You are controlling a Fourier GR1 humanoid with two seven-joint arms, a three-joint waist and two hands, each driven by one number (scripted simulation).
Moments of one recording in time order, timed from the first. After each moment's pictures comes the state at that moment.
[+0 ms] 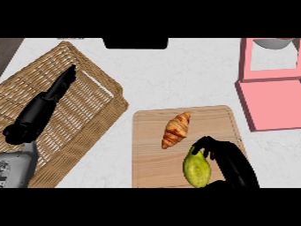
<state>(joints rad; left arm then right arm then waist) -0.22 0.24 0.04 -1.55 -0.15 -0.26 -0.07 0.07 -0.28 0.46 -1.65 0.68 -0.09 0.07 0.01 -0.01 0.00</state>
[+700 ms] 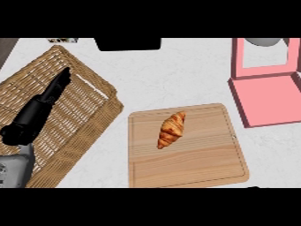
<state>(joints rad) -0.20 0.24 0.07 -1.54 -0.14 -0.24 -0.07 0.13 -0.89 0.55 -2.06 0.73 -0.15 -0.71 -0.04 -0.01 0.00</state>
